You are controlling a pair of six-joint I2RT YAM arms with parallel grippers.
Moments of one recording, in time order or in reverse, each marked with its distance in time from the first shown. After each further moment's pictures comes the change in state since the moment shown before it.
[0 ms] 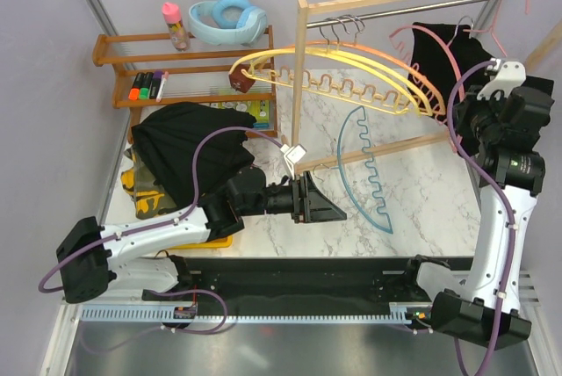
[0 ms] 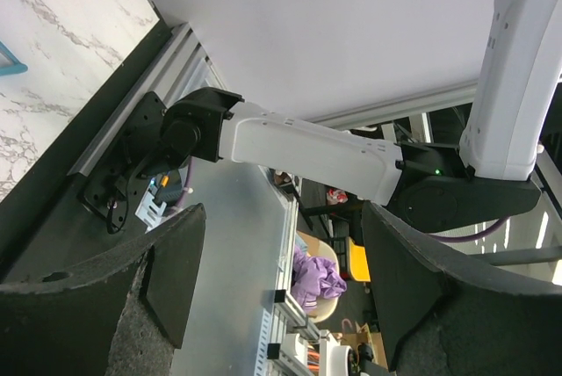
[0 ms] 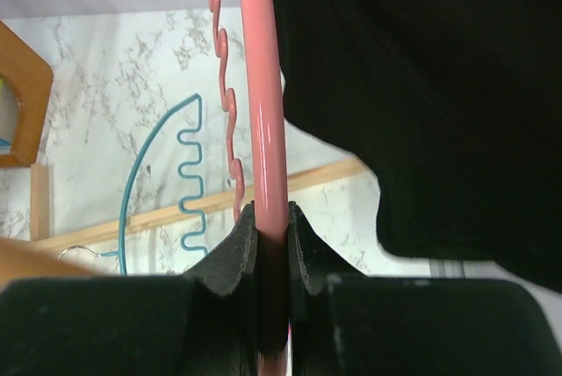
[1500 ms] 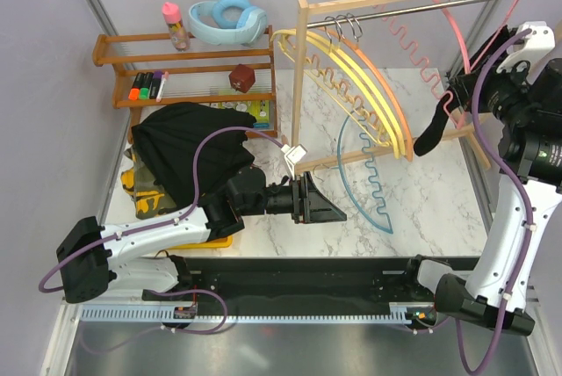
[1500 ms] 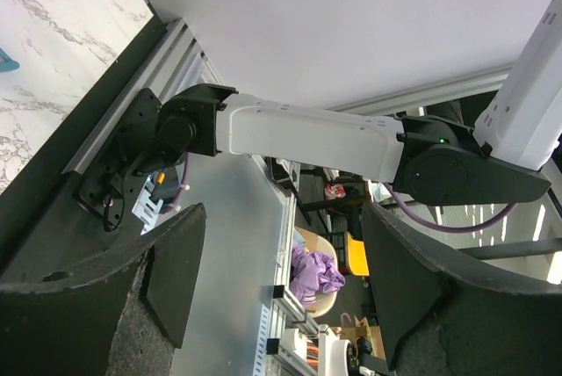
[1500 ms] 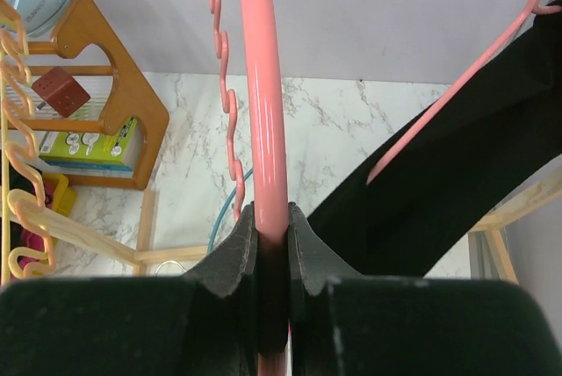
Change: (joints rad) left arm 0.000 0.003 0.000 0.009 0.022 0.000; right arm -0.024 0.109 0.365 -0.148 -0.223 0.084
